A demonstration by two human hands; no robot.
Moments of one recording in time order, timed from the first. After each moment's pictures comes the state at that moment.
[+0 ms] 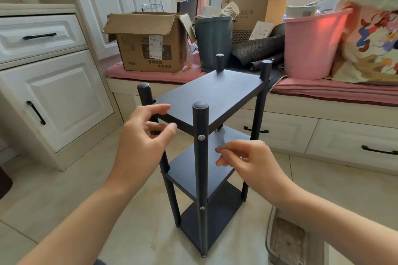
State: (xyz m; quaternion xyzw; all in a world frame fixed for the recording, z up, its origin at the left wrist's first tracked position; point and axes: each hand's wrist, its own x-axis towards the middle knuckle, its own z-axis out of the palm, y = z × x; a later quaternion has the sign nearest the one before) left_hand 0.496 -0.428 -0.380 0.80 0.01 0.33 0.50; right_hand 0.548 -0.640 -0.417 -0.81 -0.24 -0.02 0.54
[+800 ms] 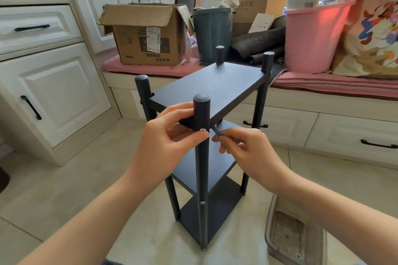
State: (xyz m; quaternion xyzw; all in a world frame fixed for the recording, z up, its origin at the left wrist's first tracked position) left_hand 0.499 -0.453 -0.384 0.77 -0.10 0.22 0.59; right_hand 0.559 -0.633 -0.414 -0.82 -0.28 -0.07 0.49
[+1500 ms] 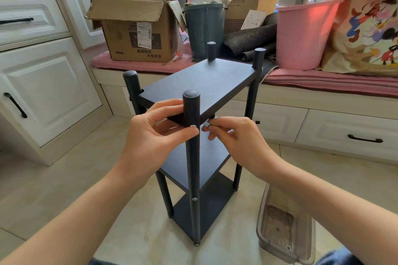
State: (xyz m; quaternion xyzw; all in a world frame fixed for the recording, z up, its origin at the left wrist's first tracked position) left_hand 0.502 -0.453 -0.384 0.74 -0.07 0.22 0.64; right_hand 0.570 -0.631 -0.409 -0.82 -0.30 -0.09 0.48
